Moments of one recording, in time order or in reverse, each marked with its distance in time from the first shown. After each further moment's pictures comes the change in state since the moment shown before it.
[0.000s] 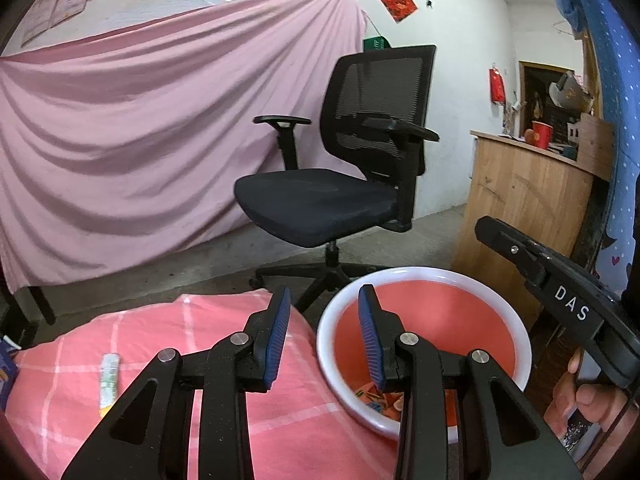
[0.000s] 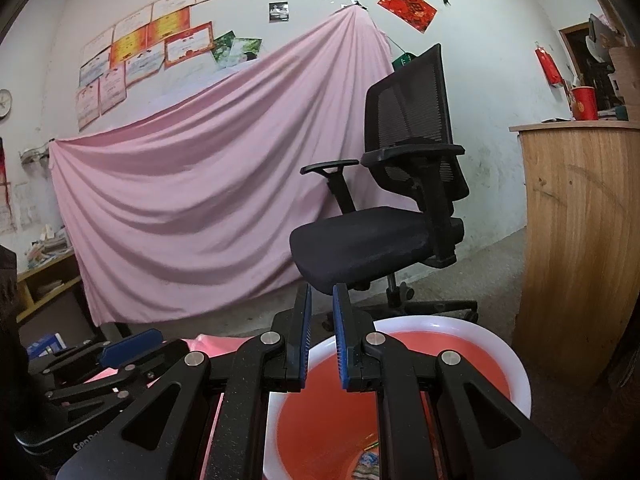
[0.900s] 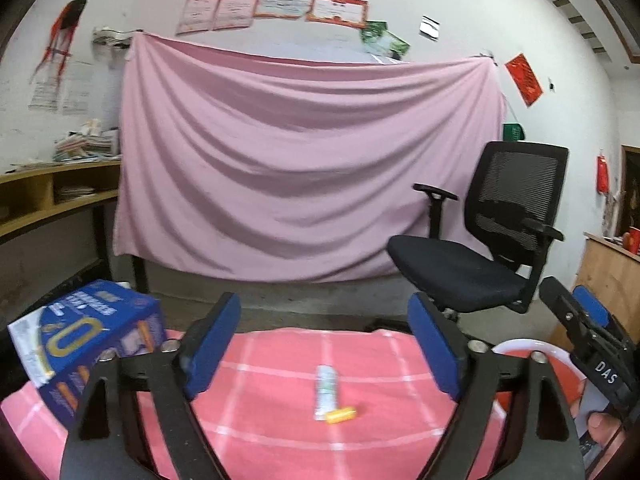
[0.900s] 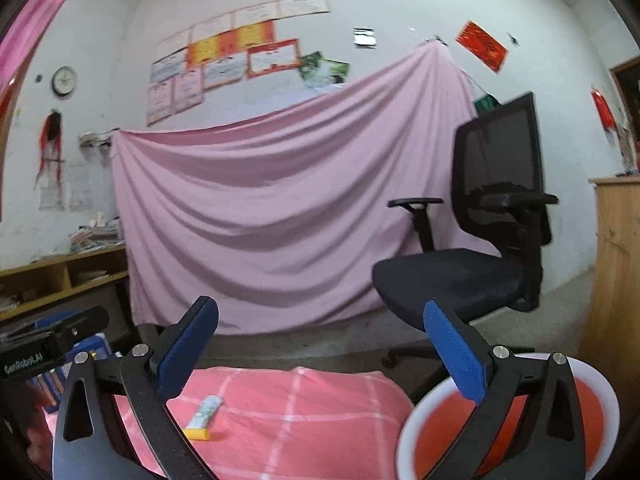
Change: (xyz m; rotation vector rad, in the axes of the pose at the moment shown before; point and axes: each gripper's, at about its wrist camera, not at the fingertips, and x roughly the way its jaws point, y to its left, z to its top) left arm -0.133 0.163 -0.038 -0.254 -0.218 0.389; right arm 0.014 0.143 -0.013 -0.151 -0.126 0.205
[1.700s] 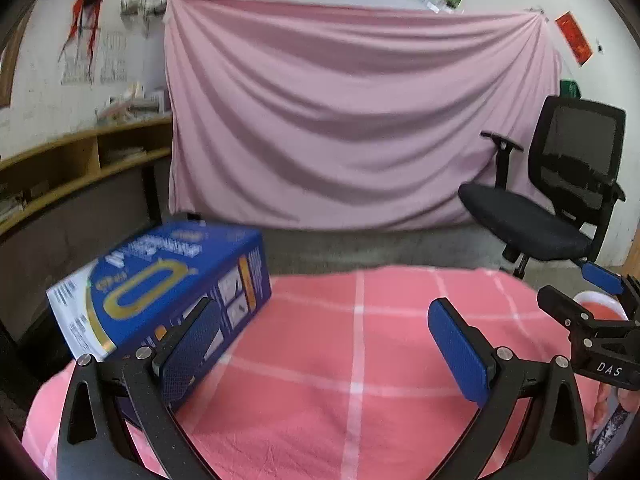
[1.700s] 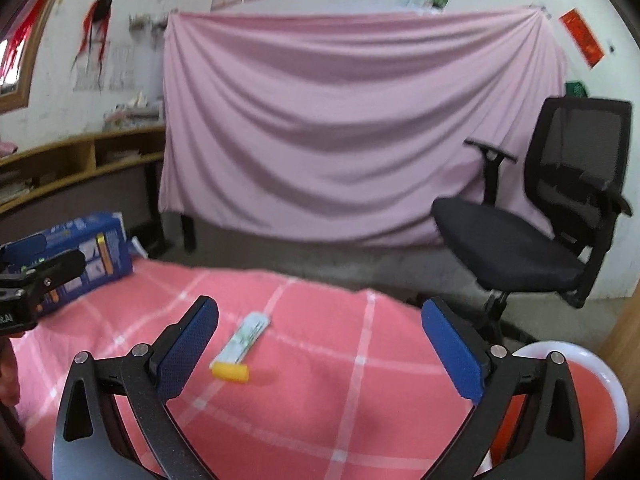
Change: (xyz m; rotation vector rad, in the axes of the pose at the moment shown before) left arm 0.033 0.080 -0.048 0.009 0.209 0.175; right arm 0.073 0.072 -0.059 -0.219 0.401 0.128
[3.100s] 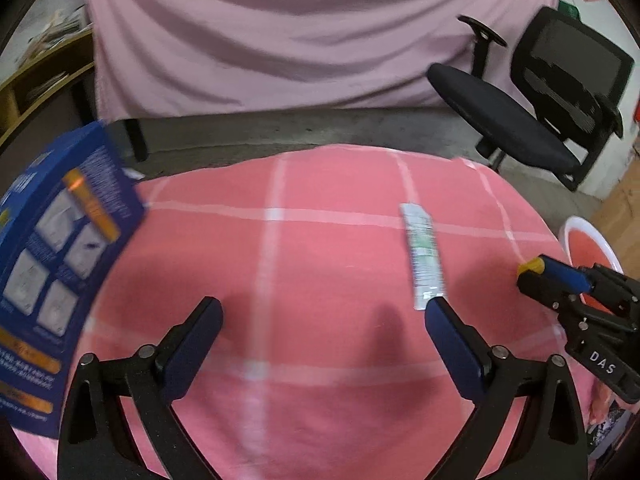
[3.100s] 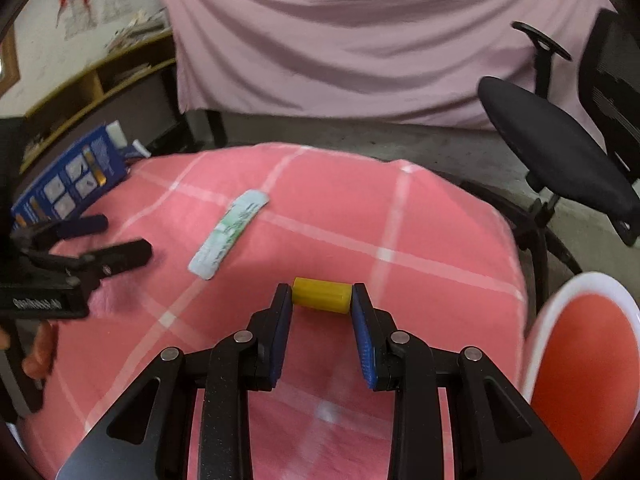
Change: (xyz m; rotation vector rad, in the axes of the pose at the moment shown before) left arm 0.091 -0.048 0.000 0.072 0.452 -0.164; right arm 0.040 -0.041 -0.027 0.052 0.392 0.135
